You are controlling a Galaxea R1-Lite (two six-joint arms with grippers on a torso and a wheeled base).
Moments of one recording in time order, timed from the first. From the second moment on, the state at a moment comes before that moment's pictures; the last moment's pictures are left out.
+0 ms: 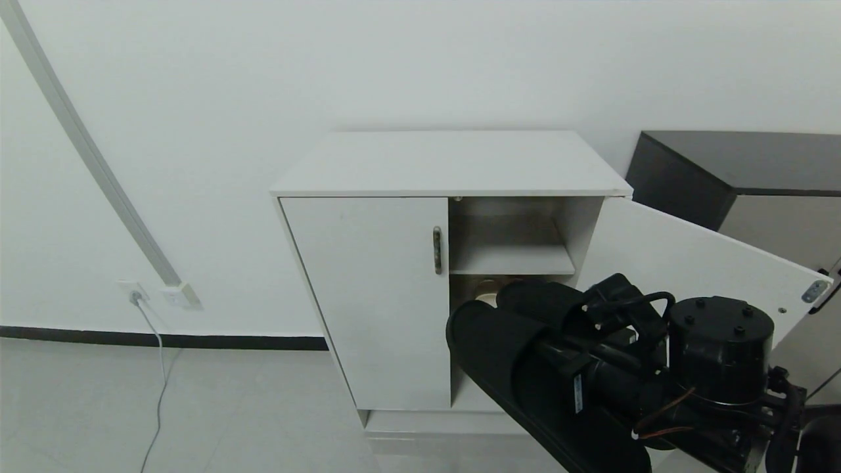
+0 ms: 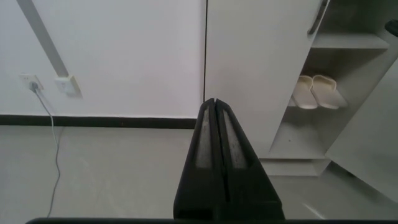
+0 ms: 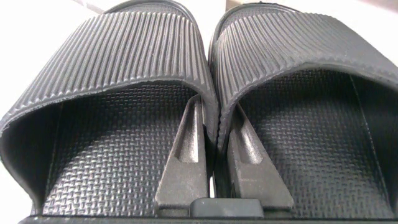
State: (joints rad) left arm 0.00 0.00 0.00 0.00 0.04 0.00; right arm 0.75 1.71 -0.48 -0.99 -0.15 0.05
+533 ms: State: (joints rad) left arm 0.00 0.00 0.00 0.00 0.04 0.00; right arm 0.75 1.71 -0.48 -0.99 -0.15 0.05
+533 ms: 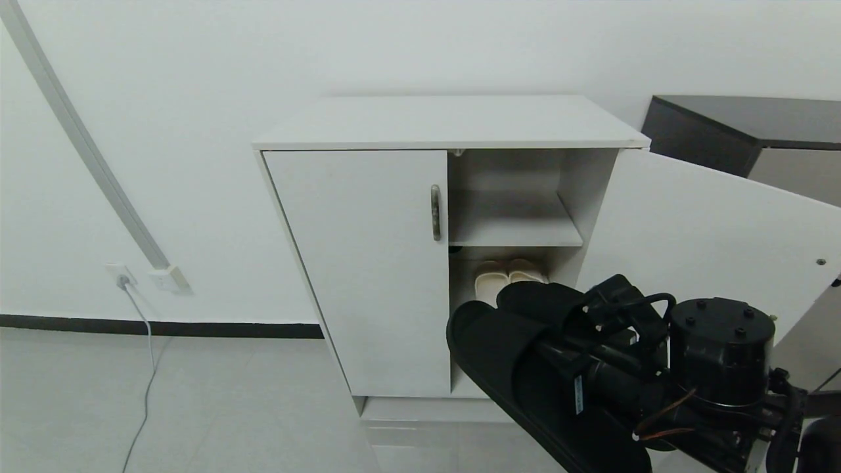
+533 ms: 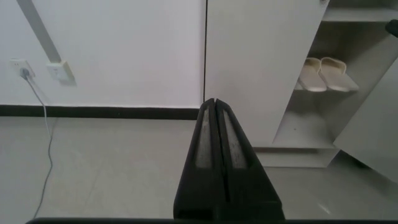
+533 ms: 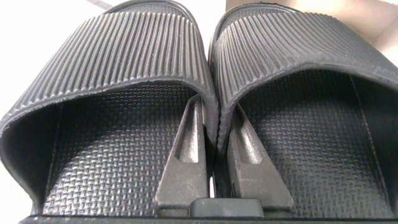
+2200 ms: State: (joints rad) left arm 0.00 0.00 0.00 0.00 0.04 0.00; right arm 0.72 1.78 -0.62 -0.93 -0.46 0.07
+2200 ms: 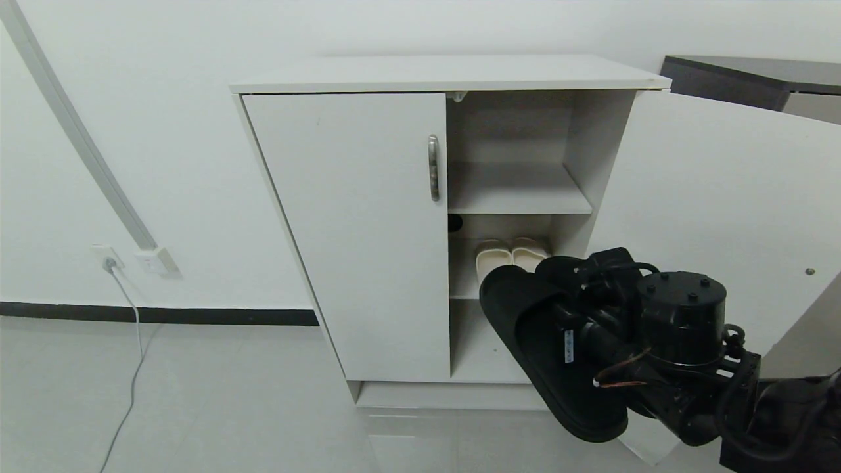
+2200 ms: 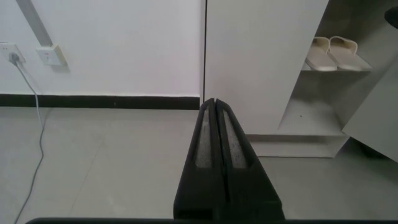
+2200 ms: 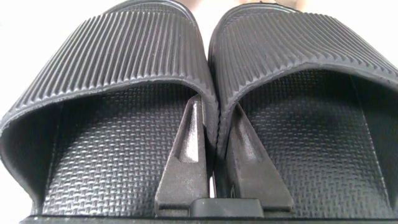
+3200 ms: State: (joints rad) left arm 0.00 0.00 0.00 0.00 0.04 0.02; right arm 0.78 1.93 -1.01 -0.61 -0.80 0.28
